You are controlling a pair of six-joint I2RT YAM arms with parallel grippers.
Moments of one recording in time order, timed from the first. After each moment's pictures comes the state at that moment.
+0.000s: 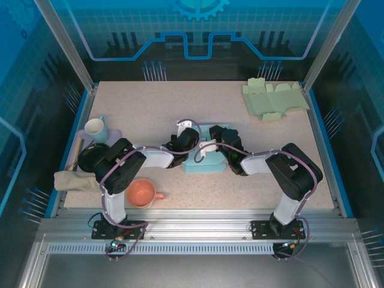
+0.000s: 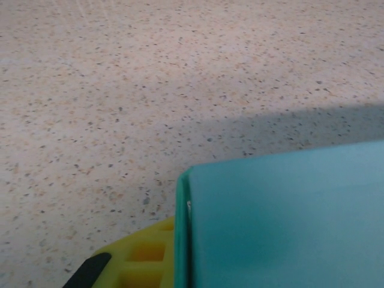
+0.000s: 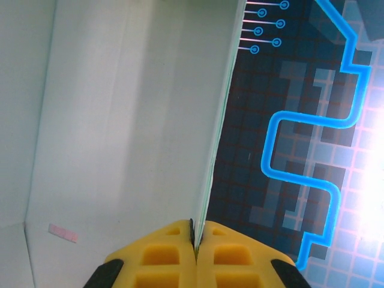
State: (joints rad) left arm -0.67 1.90 0.97 0.25 -0.62 -0.39; right arm 0.59 1.74 0.68 0.76 0.22 -1.60
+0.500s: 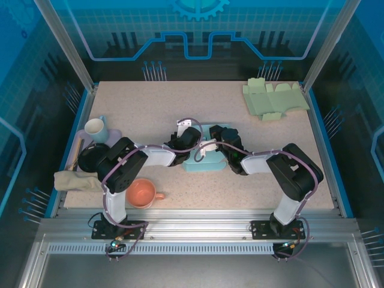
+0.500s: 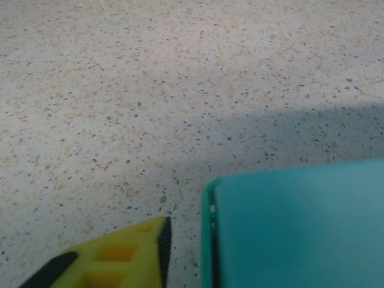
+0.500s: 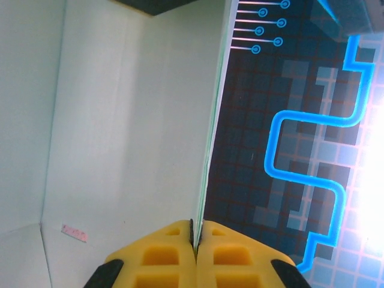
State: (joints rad) left arm -0.67 1.92 1.00 0.18 -0.64 -0.42; right arm 0.59 1.73 0.69 0.74 0.21 -1.57
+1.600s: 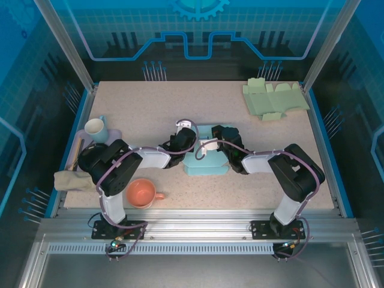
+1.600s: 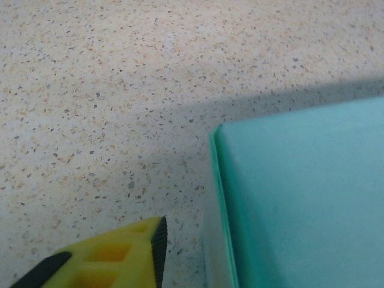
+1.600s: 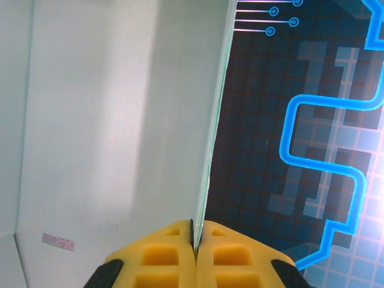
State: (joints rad) left arm -0.65 1.87 0.93 0.25 -0.48 -0.37; right arm 0.58 1.72 0.70 0.67 0.24 -1.53
